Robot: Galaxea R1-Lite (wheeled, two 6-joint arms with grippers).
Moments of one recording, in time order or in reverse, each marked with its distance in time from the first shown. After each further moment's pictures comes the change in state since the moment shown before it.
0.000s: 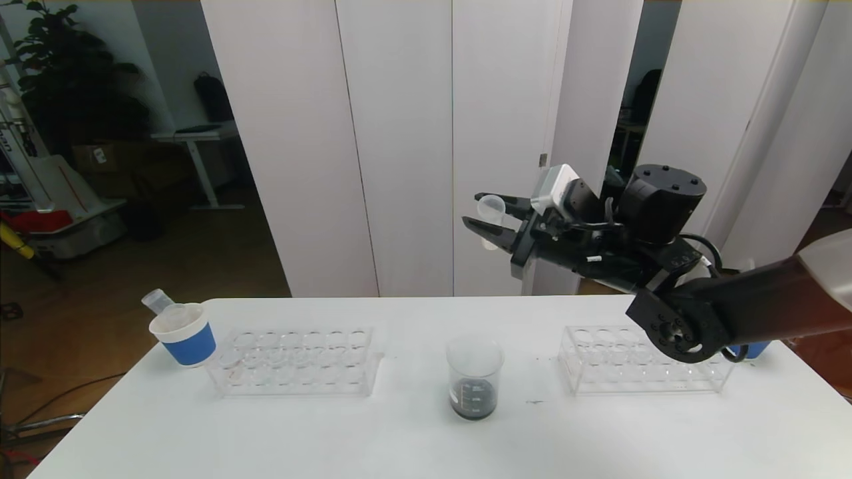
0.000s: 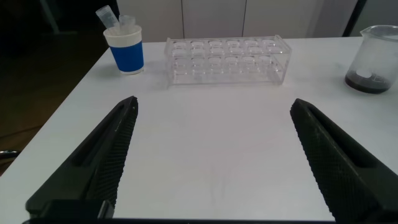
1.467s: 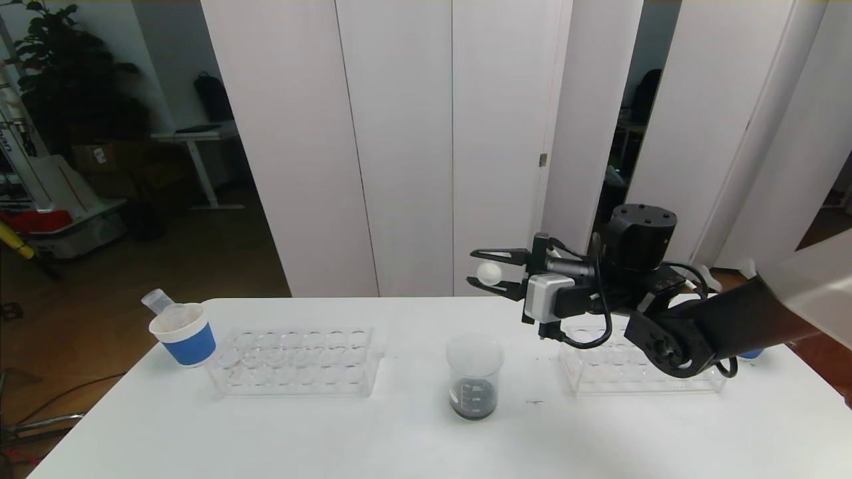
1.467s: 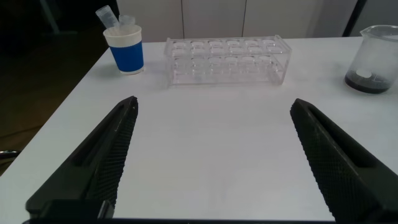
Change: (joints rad) left arm 0.000 0.000 0.000 0.000 0.000 0.000; right arm -0.048 0.067 0.066 0.048 0.221 -0.665
